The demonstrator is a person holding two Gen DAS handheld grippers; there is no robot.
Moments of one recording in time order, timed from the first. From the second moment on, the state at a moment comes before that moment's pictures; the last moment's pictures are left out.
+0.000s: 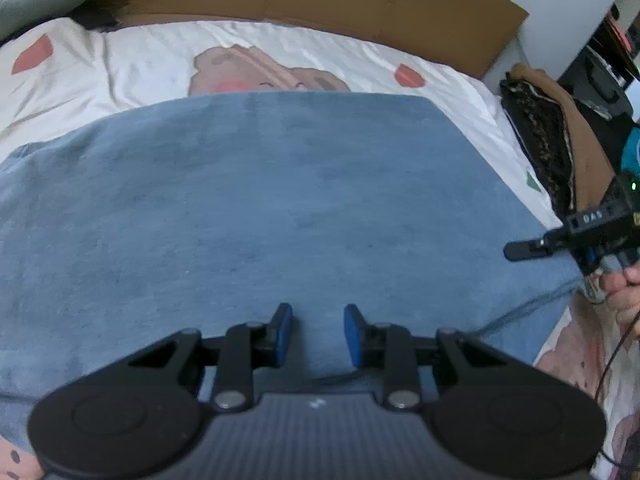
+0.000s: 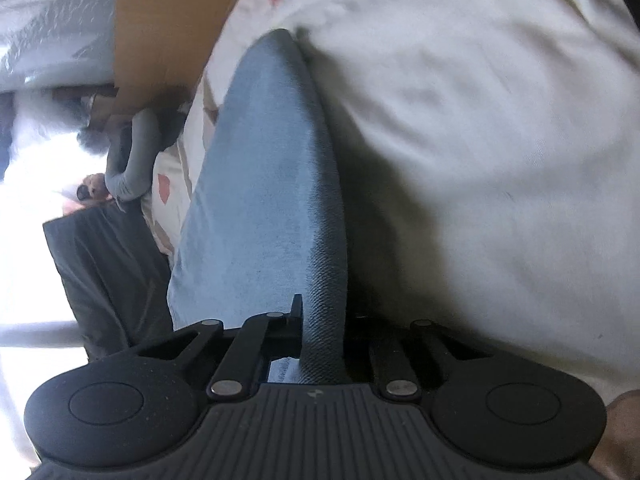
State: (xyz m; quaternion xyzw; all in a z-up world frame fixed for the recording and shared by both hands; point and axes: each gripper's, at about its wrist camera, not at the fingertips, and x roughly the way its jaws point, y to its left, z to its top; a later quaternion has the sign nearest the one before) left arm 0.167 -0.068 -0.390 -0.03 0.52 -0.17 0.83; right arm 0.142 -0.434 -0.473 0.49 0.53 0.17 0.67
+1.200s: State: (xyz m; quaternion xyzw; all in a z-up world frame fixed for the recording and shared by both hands) left arm 0.140 -0.088 -0.399 -0.04 0.58 -0.19 0.80; right arm 0.102 -0.462 -0.447 0.48 0.54 0.12 0.69
